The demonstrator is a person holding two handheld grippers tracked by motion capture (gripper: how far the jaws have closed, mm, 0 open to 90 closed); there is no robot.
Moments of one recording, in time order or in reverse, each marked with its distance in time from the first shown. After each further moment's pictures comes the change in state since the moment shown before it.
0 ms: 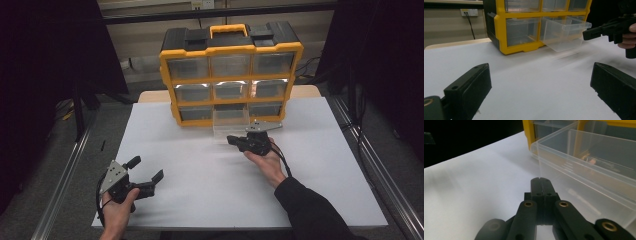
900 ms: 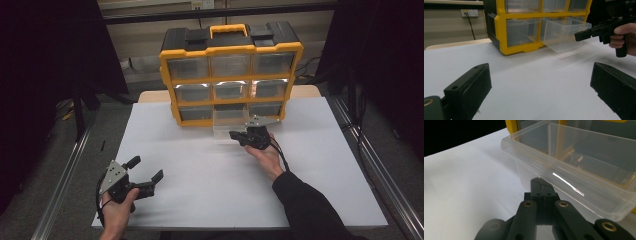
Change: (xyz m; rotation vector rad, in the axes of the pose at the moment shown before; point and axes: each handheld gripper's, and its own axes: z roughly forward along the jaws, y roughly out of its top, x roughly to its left) left arm 0.000 0.000 0.000 -0.007 -0.004 0.001; right arm -0.020 0.000 0.014 0.030 -0.065 -0.005
